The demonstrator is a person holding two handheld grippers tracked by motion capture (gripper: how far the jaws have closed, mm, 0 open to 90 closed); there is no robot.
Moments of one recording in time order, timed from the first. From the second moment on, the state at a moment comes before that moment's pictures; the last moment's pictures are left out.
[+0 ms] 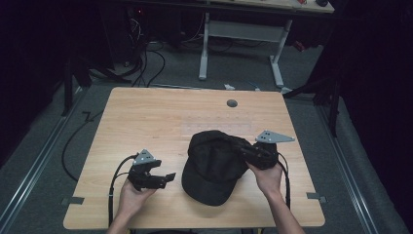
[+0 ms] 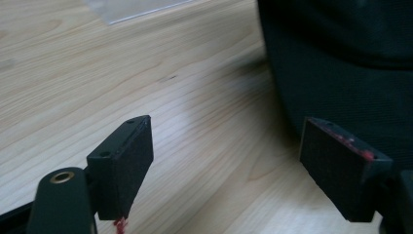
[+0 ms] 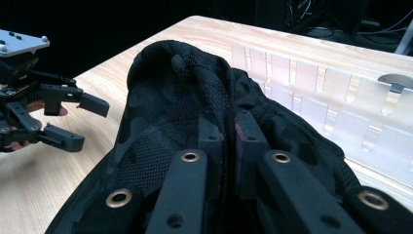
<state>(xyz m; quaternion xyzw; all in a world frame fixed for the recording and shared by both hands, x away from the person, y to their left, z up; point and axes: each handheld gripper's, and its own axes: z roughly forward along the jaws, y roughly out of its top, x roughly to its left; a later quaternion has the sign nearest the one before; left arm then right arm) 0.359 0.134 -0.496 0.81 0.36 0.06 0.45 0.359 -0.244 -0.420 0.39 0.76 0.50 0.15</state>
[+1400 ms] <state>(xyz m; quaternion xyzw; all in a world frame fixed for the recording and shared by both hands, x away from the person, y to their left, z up) 0.370 0.096 -0.484 0.84 0.28 -0.05 0.47 0.358 -0.227 -0.403 0.30 0.77 0.55 0.14</state>
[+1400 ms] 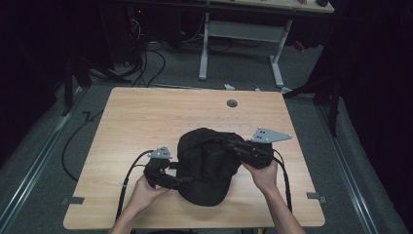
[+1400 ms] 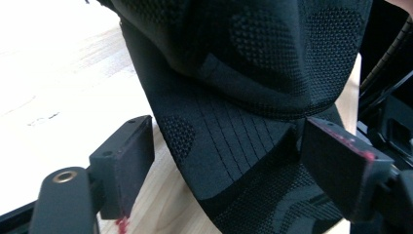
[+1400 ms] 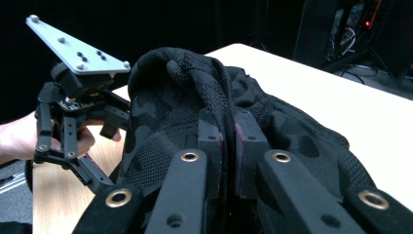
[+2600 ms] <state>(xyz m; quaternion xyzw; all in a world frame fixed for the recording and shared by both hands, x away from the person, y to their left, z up) 0.367 0.123 -0.458 0.80 0.25 -0.12 0.54 0.363 -0.225 -0.397 0.28 0.77 0.55 0.18</state>
